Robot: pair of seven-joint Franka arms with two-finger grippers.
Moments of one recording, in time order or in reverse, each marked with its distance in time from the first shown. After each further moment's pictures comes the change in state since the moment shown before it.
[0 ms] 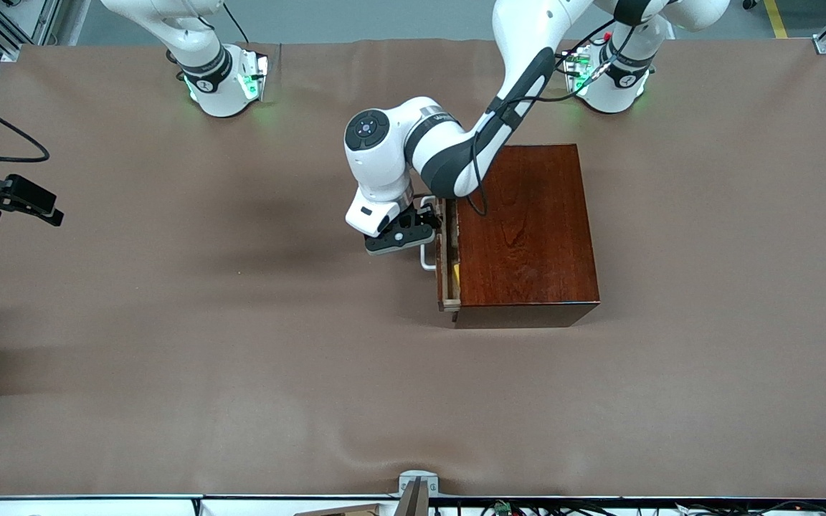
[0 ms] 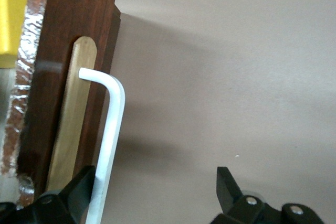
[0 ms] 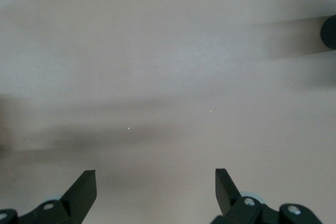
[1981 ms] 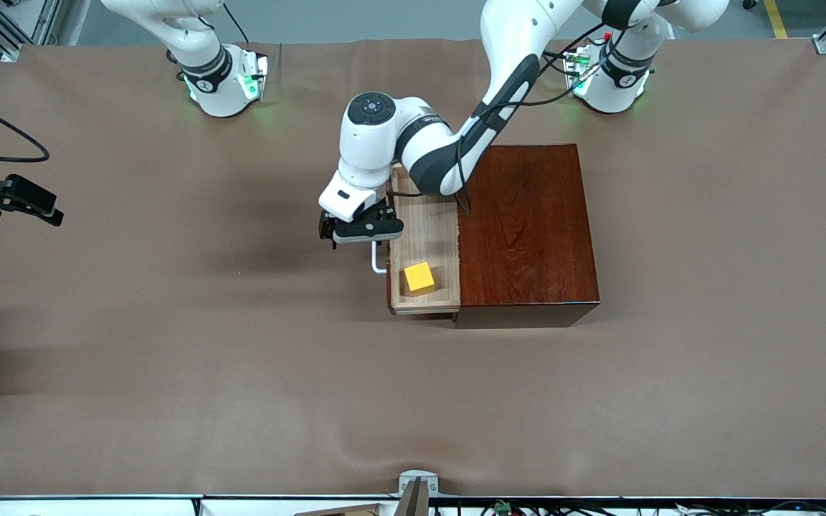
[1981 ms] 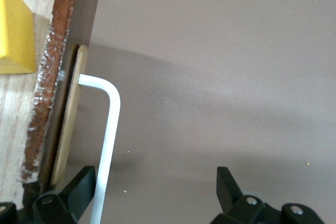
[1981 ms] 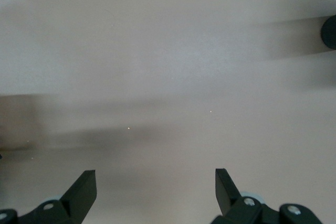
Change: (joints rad) left arm -0.035 0.035 -0.009 -0.008 -0.043 0.368 -0.038; right arm 0.000 0.000 0.000 0.000 0.000 0.000 0.000
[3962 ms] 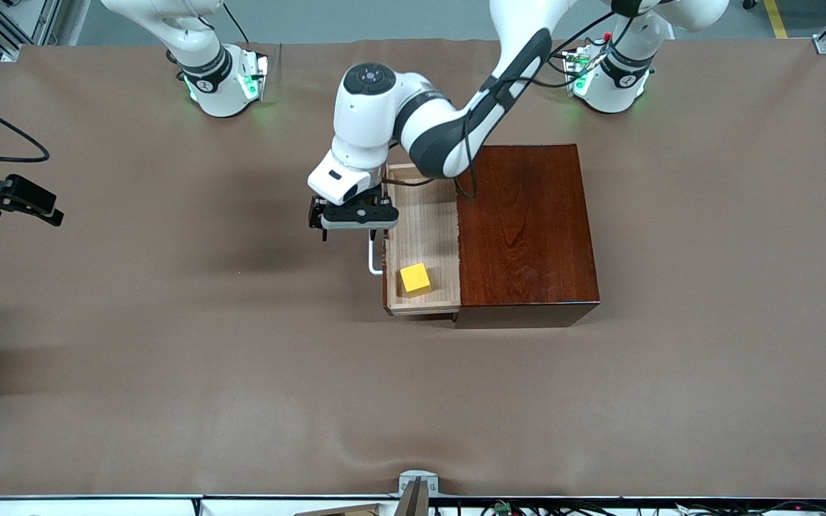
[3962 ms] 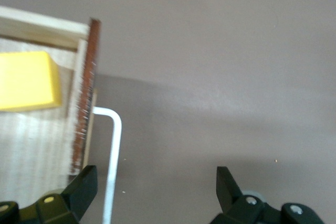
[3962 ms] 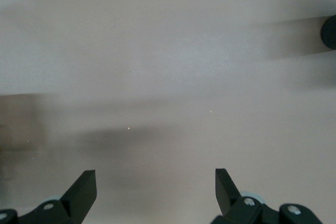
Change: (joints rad) left arm 0.014 -0.096 0.009 0.045 0.006 -0.118 0.069; right arm 0.000 0.000 0.000 0.000 0.000 0.000 0.000
